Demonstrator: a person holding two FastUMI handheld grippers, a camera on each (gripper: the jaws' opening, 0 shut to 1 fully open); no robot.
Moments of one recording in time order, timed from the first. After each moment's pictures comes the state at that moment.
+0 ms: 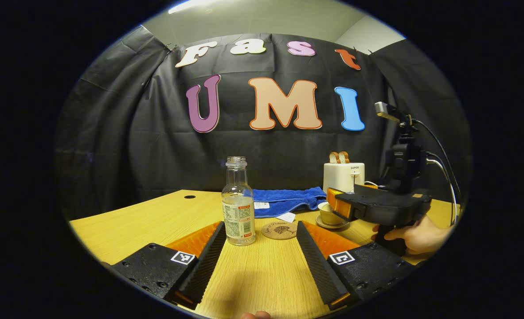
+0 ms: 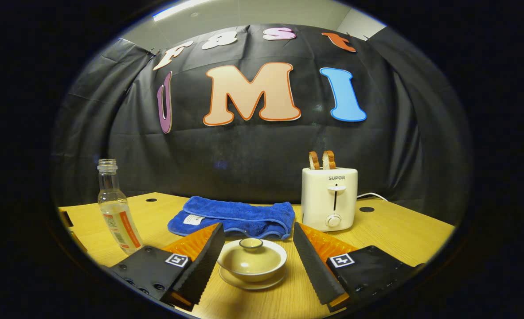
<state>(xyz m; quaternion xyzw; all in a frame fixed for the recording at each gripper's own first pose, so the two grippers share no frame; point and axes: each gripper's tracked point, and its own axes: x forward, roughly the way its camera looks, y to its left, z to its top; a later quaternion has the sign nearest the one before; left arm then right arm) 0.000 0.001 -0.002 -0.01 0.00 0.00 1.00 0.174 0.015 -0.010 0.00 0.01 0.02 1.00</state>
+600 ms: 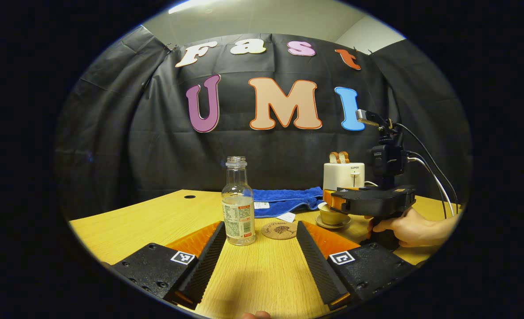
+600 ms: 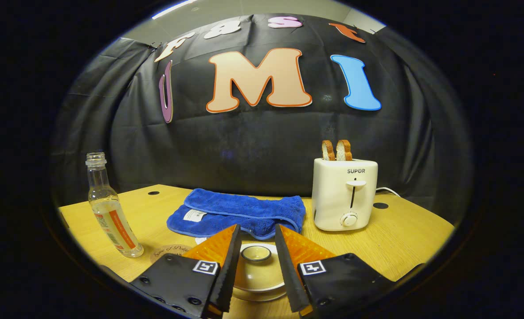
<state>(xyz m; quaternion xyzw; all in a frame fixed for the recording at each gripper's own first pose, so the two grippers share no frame) 0.000 0.002 -0.004 -0.01 0.00 0.00 1.00 0.200 0.024 -0.023 0.00 0.05 0.04 1.00</state>
